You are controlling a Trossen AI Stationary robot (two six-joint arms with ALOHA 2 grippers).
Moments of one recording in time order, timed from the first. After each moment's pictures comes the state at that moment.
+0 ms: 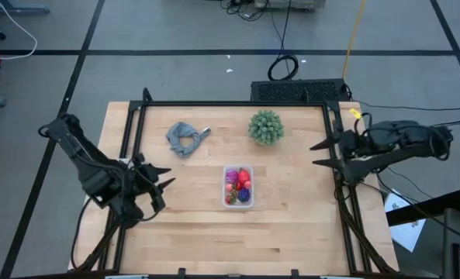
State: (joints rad) left arm -0.80 1.19 1.18 -1.24 -0.97 -1.06; right arm 0.24 0.62 1.06 -0.84 0.15 0.14
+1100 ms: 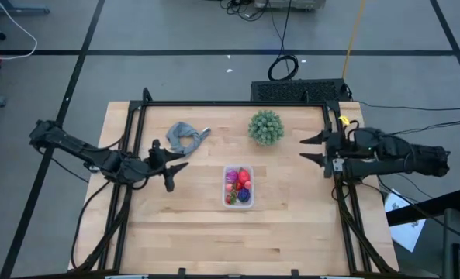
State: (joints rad) left arm -0.37 0.79 0.50 -0.14 -0.70 -0.32; right arm -0.01 0.41 0.62 -0.45 0.10 0.01
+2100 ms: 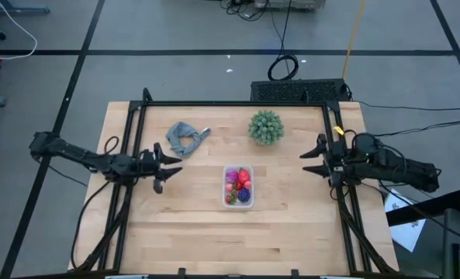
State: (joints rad) left arm -0.28 0.44 0.01 0.44 -0.39 -0.14; right arm -0.16 0.11 0.30 -0.26 -0.29 0.13
